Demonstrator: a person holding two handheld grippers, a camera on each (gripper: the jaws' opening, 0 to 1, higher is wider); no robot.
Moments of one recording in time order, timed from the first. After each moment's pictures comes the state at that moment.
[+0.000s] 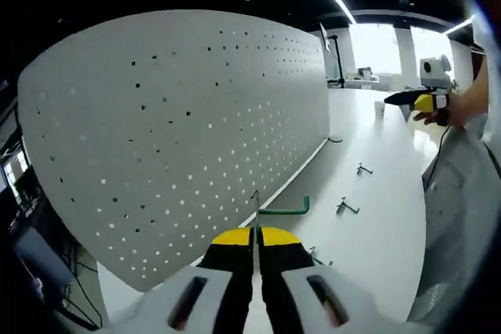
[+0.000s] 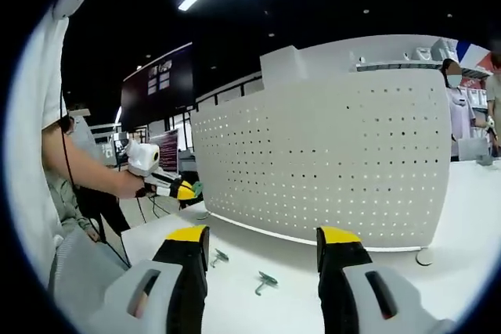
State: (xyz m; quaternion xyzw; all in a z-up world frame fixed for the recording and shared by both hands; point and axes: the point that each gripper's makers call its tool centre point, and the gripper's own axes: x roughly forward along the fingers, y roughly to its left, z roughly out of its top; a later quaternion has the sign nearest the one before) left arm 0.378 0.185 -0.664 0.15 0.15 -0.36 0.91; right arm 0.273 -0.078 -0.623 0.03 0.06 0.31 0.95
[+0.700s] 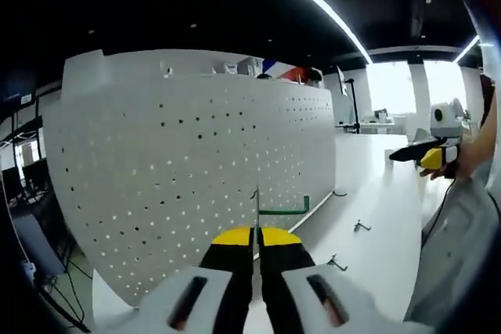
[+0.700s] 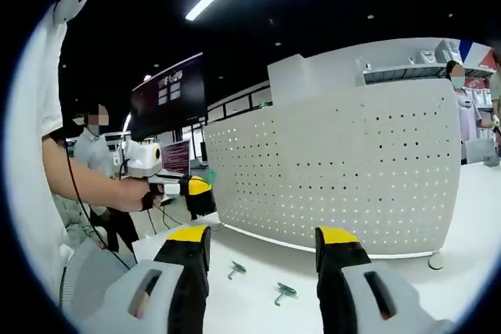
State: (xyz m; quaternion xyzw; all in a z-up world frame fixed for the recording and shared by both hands) left arm 0.360 0.155 -0.602 0.07 0.05 -0.33 0.94; right arm 0.262 -0.057 -0.603 0.05 0.03 0.33 0.94
